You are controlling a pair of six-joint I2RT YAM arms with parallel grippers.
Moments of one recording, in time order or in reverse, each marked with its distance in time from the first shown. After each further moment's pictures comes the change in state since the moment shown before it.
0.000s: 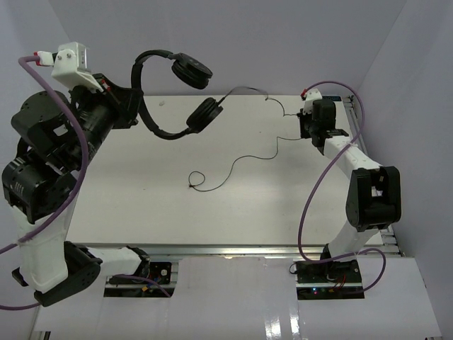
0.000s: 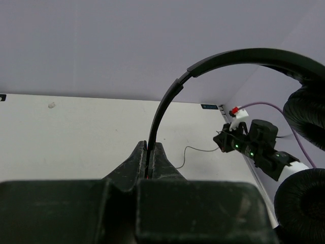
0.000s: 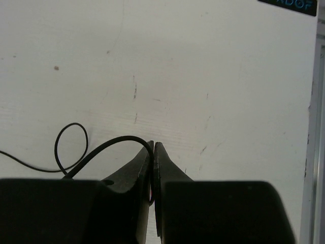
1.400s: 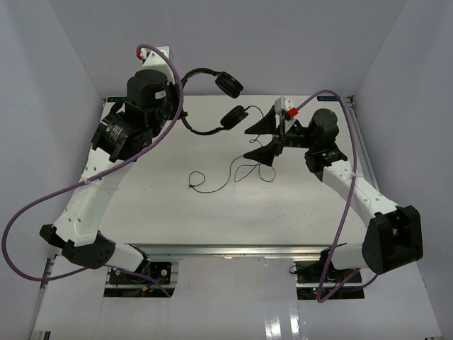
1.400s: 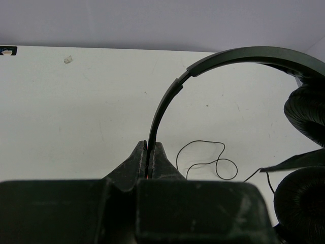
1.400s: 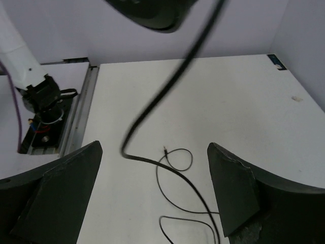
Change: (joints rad) left arm 0.000 0.185 -0.310 0.168 -0.102 0.022; right arm 0.221 -0.345 -0.215 0.550 -1.198 0.261
